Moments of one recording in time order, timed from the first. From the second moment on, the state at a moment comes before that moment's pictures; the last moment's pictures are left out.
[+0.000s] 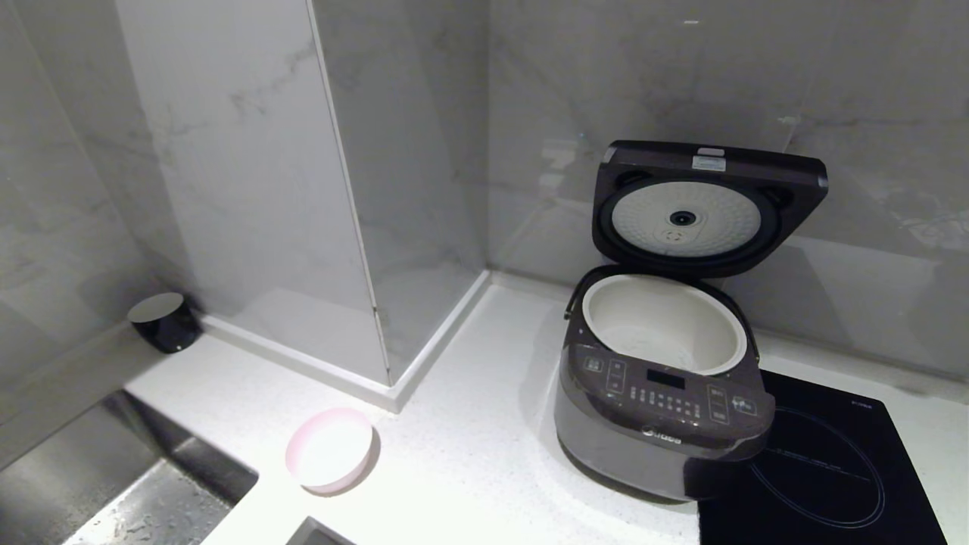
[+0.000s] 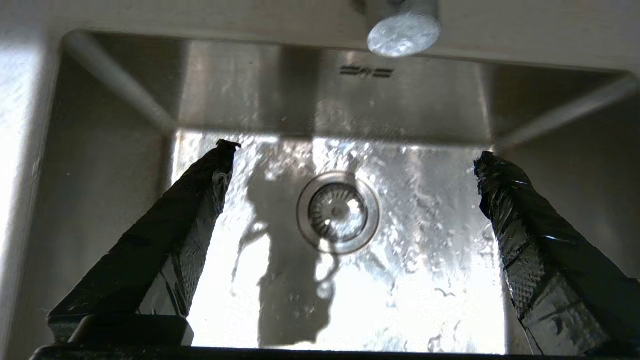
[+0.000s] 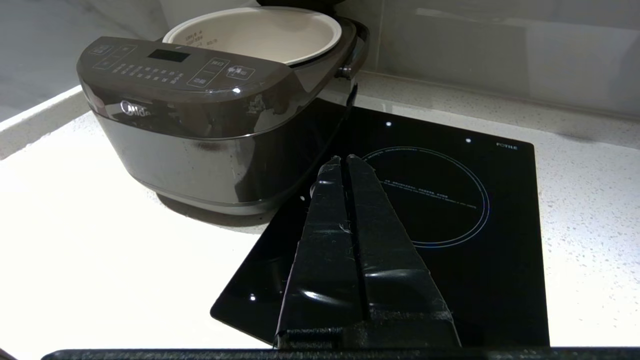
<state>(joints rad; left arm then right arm) 1.13 1.97 -0.61 -0.76 -0.08 -0.10 0.00 0.00 0.00 0.00 0.00 0.01</state>
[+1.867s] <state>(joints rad) 1.11 2.18 -0.81 -0.77 -0.08 -0.05 0.00 0.00 0.00 0.00 0.00 0.01</state>
